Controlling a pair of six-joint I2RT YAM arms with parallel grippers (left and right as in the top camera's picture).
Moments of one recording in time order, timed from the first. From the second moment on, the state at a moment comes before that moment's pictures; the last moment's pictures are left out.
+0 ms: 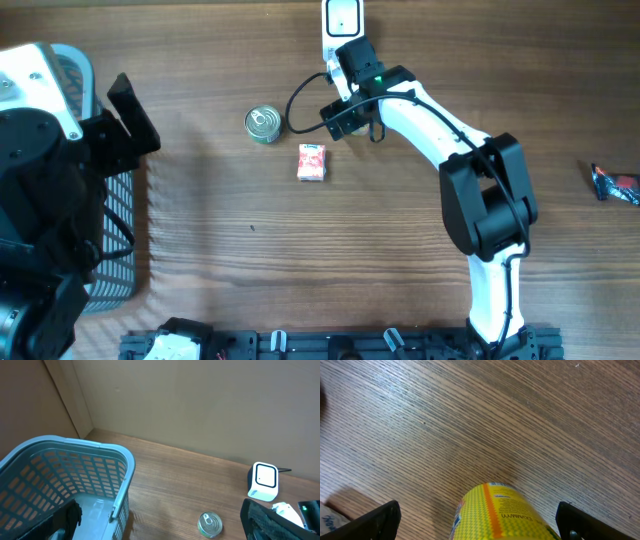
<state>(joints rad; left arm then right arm) -0.24 1.11 1.87 -1.19 -0.50 -0.25 0.45 2.20 1.67 -0.66 0.02 -0.11</state>
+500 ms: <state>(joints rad) -0.24 1.11 1.87 -1.23 -0.50 -0.25 0.45 2.22 1.68 -0.69 0.09 -0.12</state>
